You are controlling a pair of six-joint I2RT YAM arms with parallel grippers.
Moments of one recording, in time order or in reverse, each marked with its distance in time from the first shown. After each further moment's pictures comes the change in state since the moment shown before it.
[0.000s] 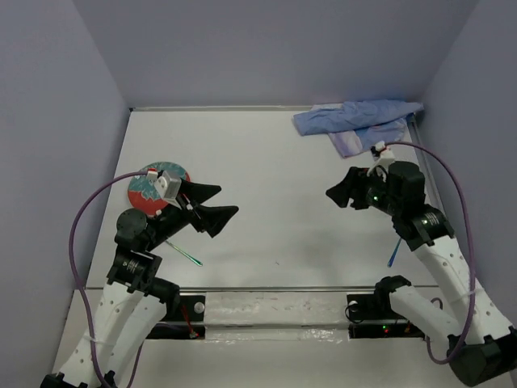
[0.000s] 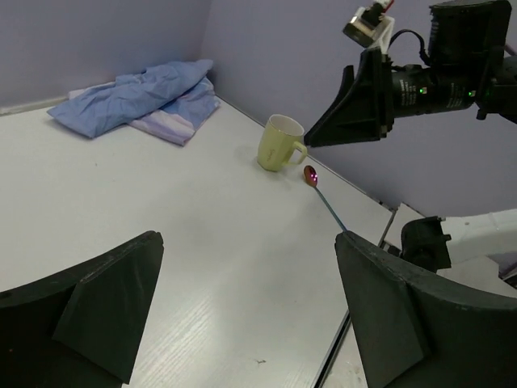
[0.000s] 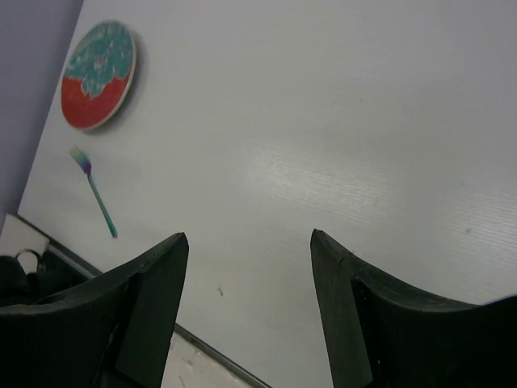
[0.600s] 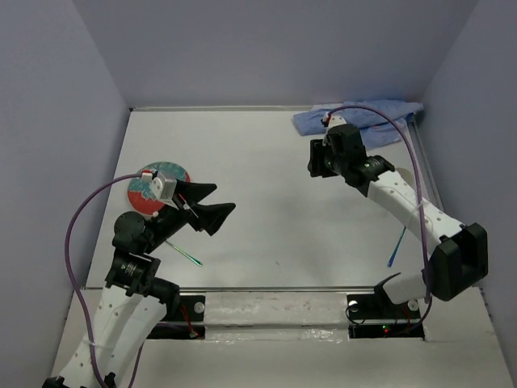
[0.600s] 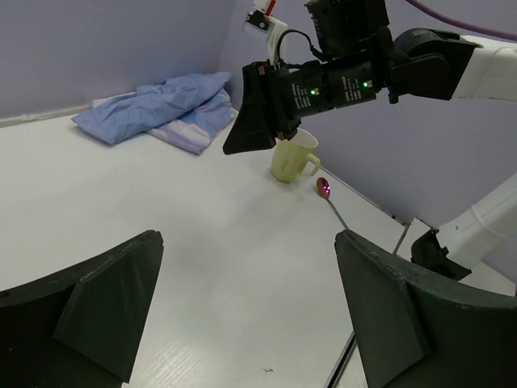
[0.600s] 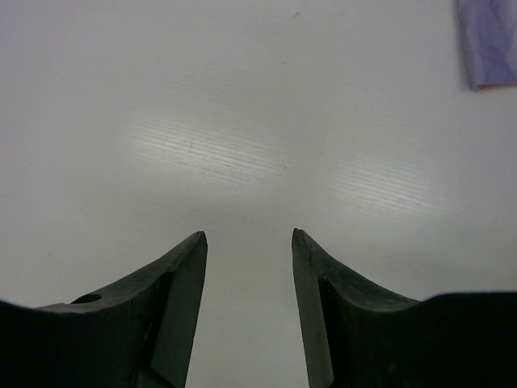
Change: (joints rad) left arm 0.006 -0.029 0.000 -0.002 -0.042 0.001; right arm 0.256 0.580 0.306 0.065 0.450 -0.136
